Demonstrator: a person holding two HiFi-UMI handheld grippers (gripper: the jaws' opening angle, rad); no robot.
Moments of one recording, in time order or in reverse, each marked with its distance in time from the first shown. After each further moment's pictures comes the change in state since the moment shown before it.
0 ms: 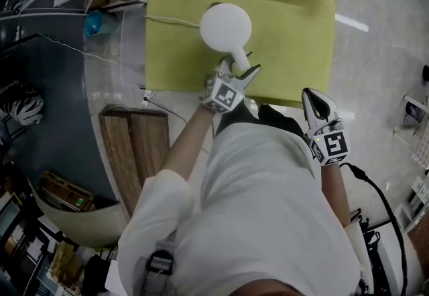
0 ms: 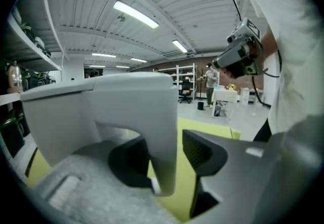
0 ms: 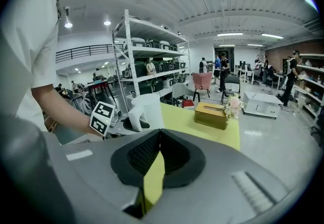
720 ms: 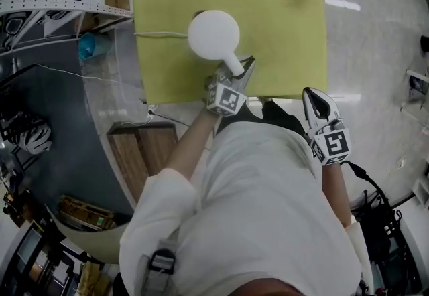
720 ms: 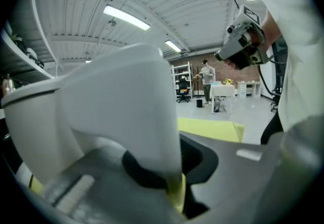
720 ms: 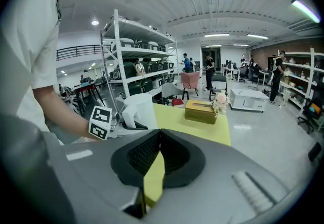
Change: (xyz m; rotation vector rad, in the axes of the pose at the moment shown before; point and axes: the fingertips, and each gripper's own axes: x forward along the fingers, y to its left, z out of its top) left arm 0.022 -0.002 -0.006 0.104 -0.008 -0.005; right arm -0.010 -0.005 -0.012 0.067 -0.016 -0.121
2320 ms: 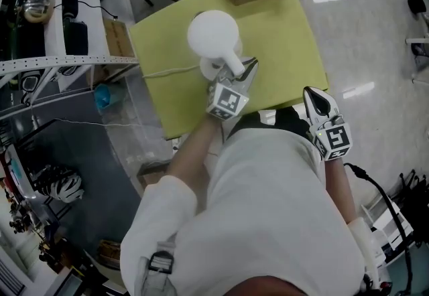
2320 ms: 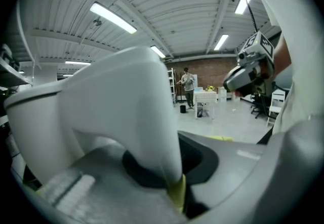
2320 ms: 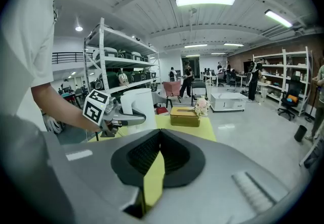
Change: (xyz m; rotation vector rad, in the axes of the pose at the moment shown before) left arm 0.008 0.018 0.096 0.065 -0.048 -0.216; right arm -0.025 -0.008 0.008 0.117 -0.111 -0.205
